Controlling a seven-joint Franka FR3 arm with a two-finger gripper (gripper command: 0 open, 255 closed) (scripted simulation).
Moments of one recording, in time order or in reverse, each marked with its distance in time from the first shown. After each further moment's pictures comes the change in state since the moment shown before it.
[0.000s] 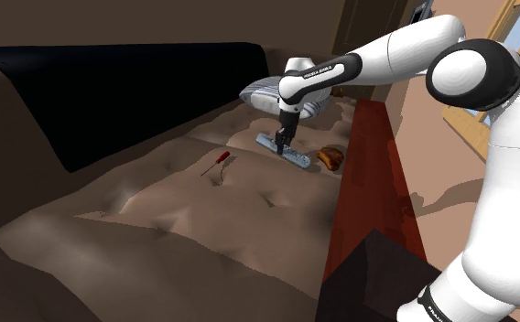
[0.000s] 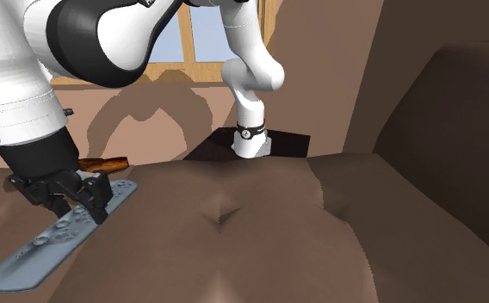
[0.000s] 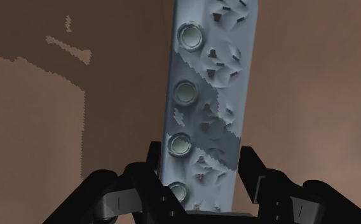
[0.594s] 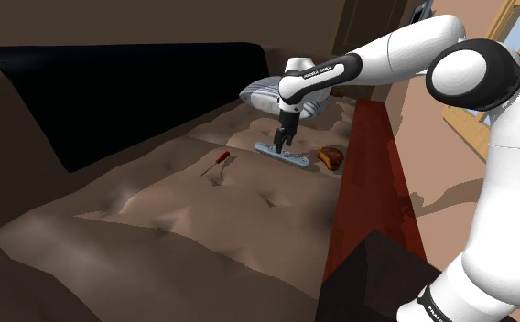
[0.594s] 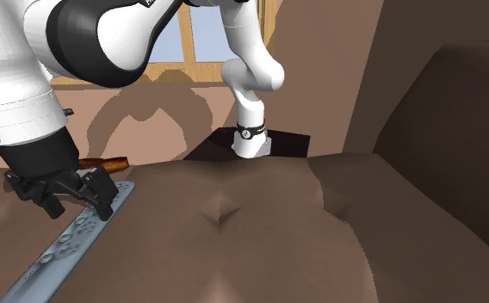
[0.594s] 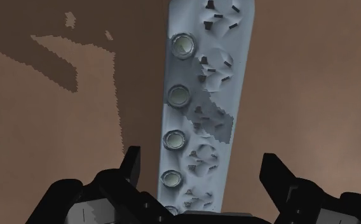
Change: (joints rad) arm 0.000 0.000 0.000 0.000 0.000 0.001 0.000
